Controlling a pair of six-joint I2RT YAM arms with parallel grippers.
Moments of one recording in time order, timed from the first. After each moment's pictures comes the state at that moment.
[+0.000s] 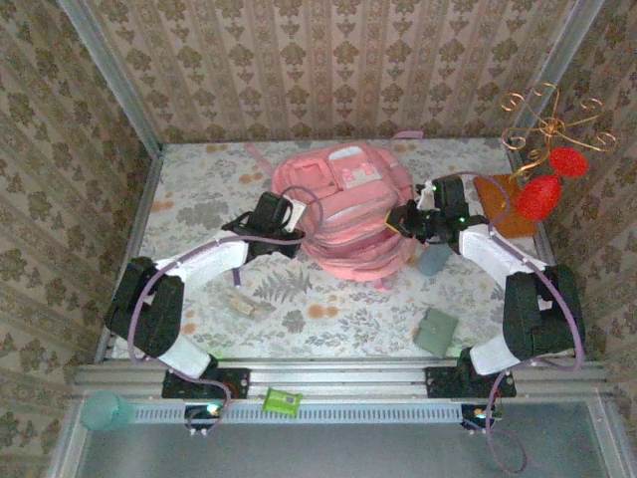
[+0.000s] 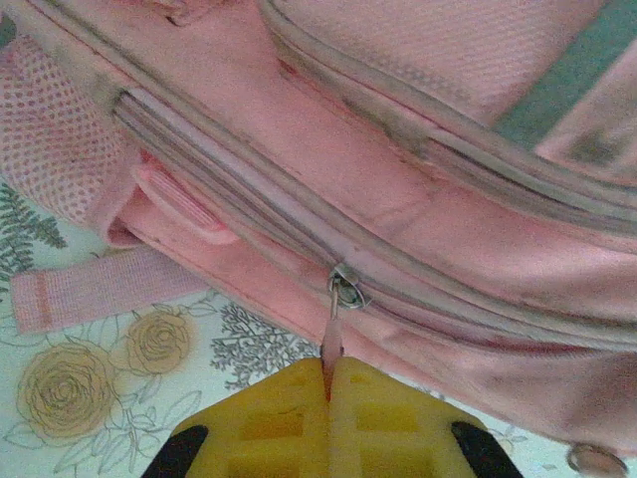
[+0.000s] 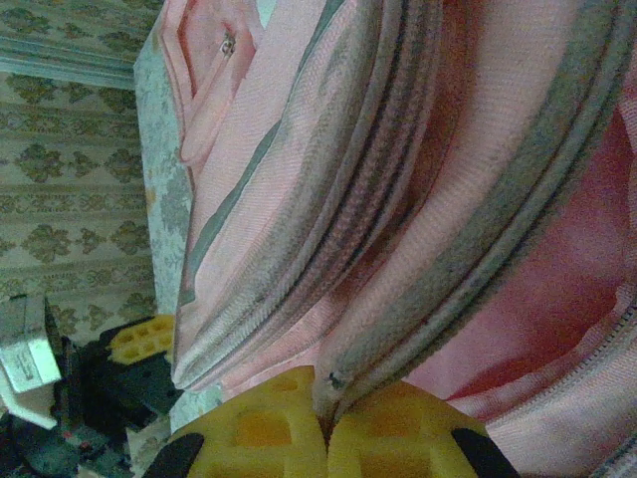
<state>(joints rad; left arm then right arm) -0.58 1.56 0.97 -0.31 0.06 -0.05 0.13 1.49 0.90 -0.17 -0.60 0.77</state>
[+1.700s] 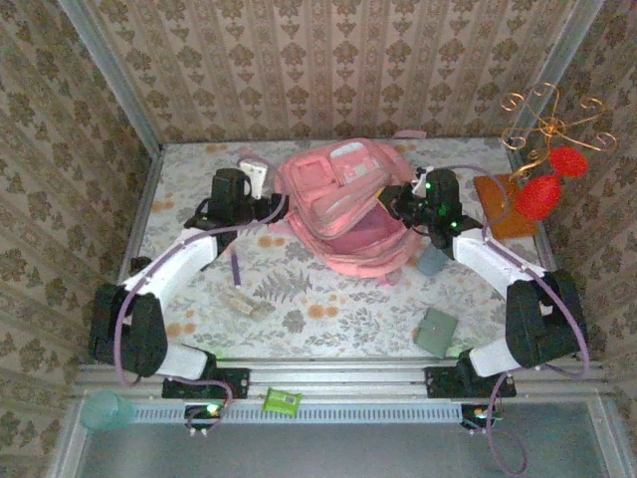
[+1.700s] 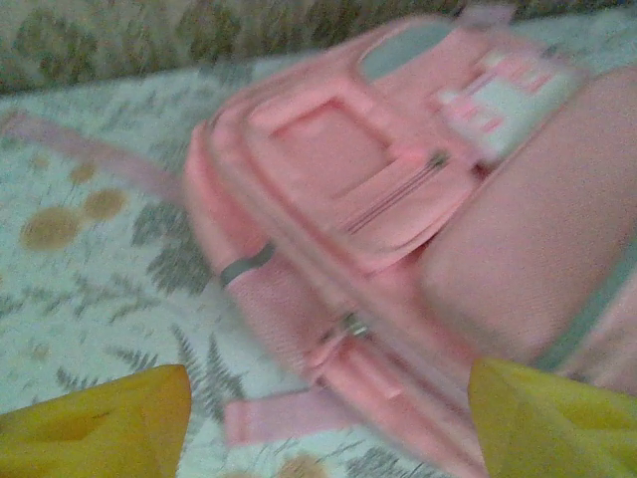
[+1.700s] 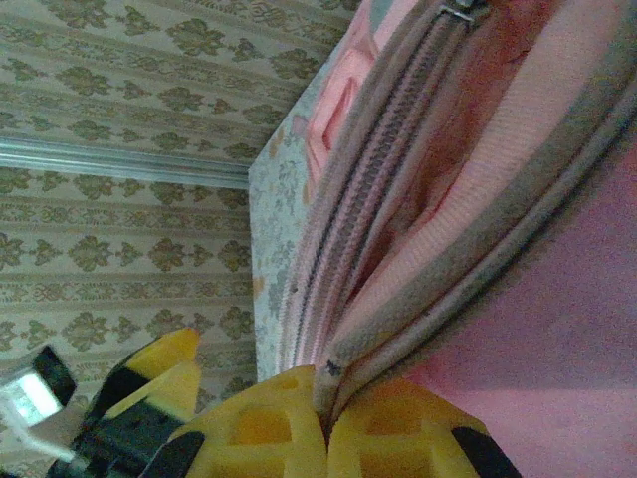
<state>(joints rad) -0.39 1.39 0.97 -0.10 0.17 -0.07 0.24 1.45 0.89 0.16 -0.44 1.08</state>
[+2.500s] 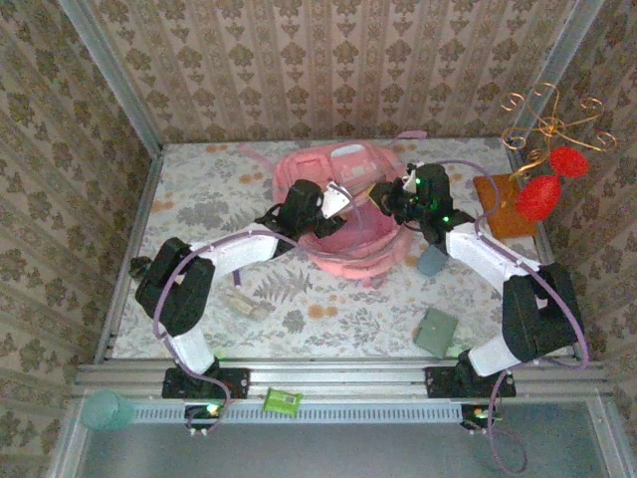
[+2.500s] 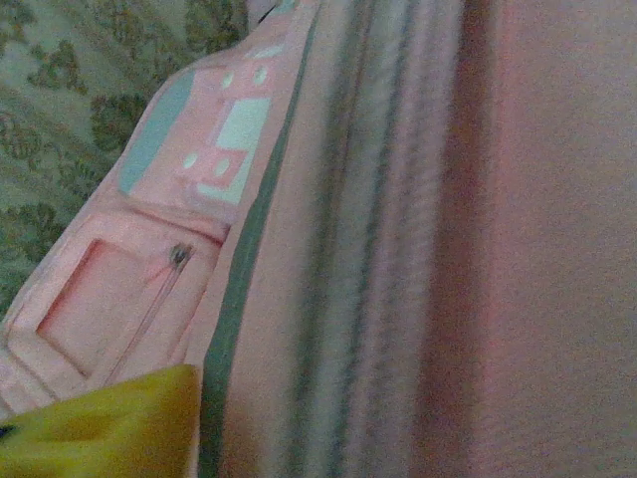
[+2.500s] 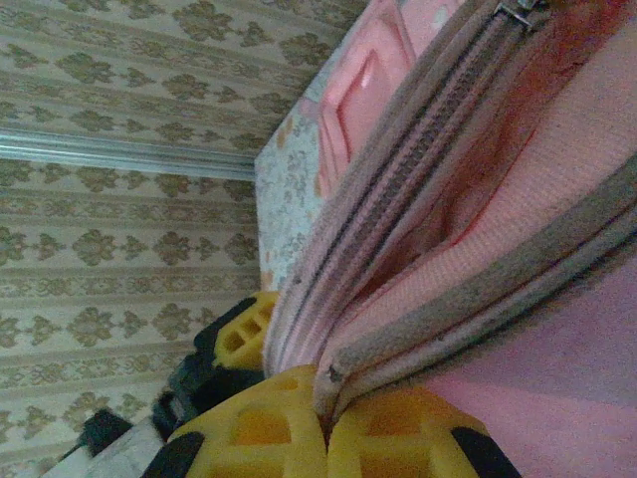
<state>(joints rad) -0.72 1.74 1.12 0.09 -0.01 0.42 0.28 1.49 0.97 0.10 -0.42 1.09</state>
